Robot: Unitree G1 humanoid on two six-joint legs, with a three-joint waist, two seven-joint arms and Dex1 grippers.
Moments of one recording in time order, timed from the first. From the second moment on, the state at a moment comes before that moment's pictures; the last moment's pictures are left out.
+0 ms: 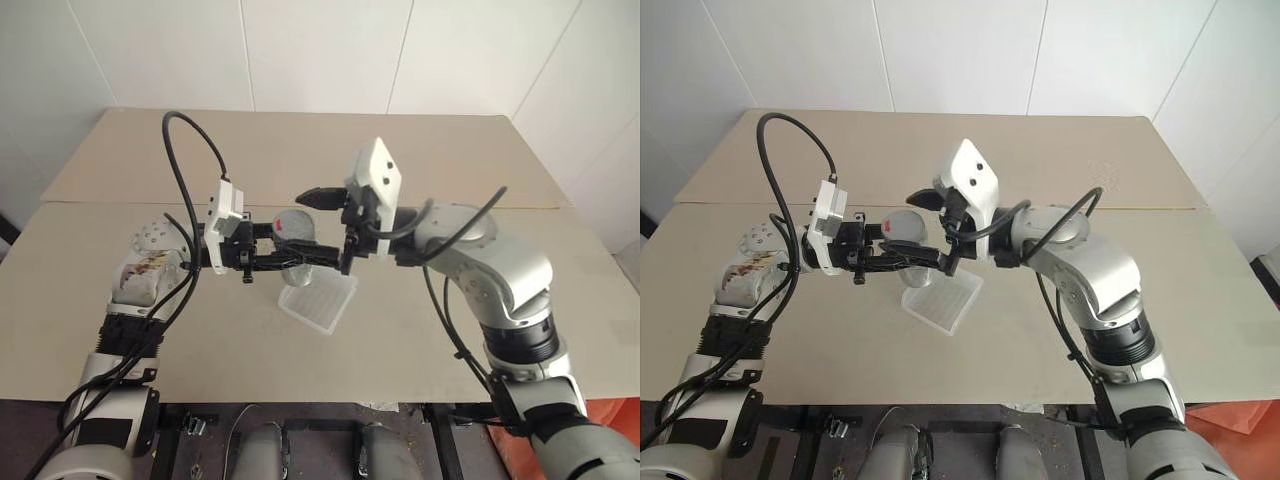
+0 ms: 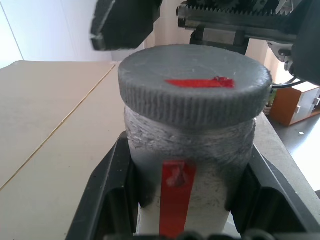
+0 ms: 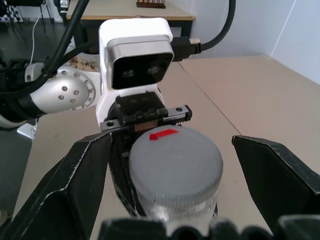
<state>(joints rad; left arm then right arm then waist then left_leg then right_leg) -0.68 0.55 -0.02 0.18 -0.47 0.27 -1.36 -0.83 -0.39 0.19 -0.34 0.52 0.82 0.71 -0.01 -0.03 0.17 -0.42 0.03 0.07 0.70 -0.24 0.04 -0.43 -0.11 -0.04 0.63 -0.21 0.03</state>
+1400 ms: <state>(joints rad) -0.73 0.60 0.04 0.19 -0.58 0.31 -1.45 -0.85 -0.36 0.12 -0.16 0.45 0.52 0.96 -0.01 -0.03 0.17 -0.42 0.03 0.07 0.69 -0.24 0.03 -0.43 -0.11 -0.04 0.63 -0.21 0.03</state>
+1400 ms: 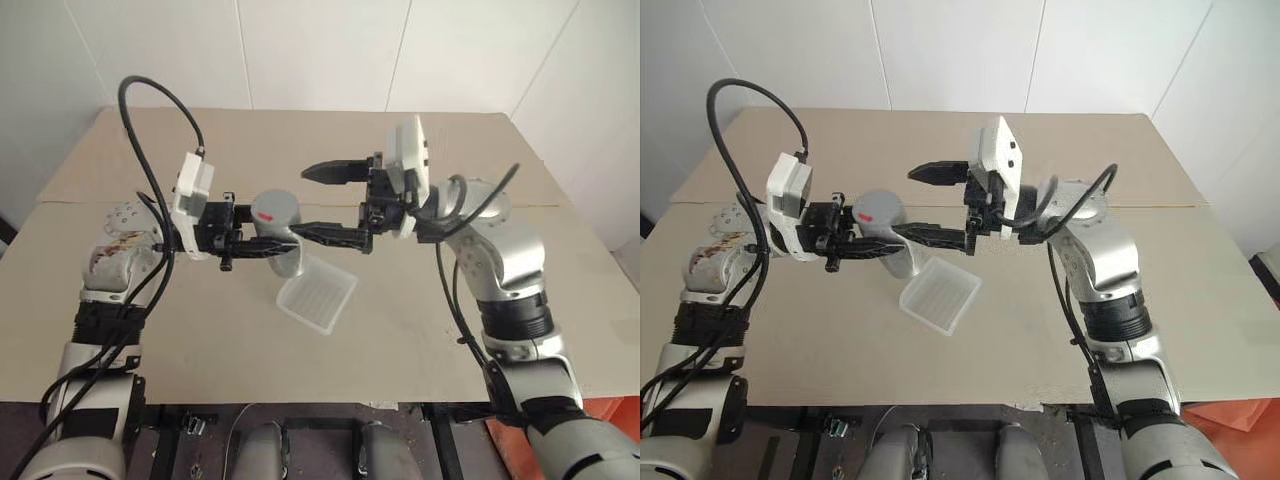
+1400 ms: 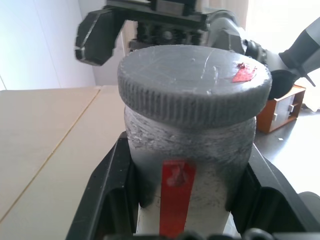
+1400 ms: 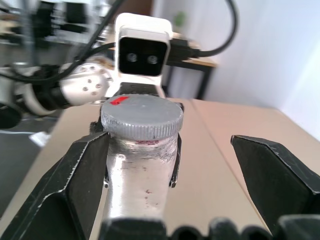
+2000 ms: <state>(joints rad) -0.75 0.57 0.00 0.23 -0.52 0.29 -1.44 -0.92 -0.25 0.23 -0.16 0.37 0.64 0.74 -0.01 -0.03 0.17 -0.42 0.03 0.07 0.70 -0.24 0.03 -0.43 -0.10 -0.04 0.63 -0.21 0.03</state>
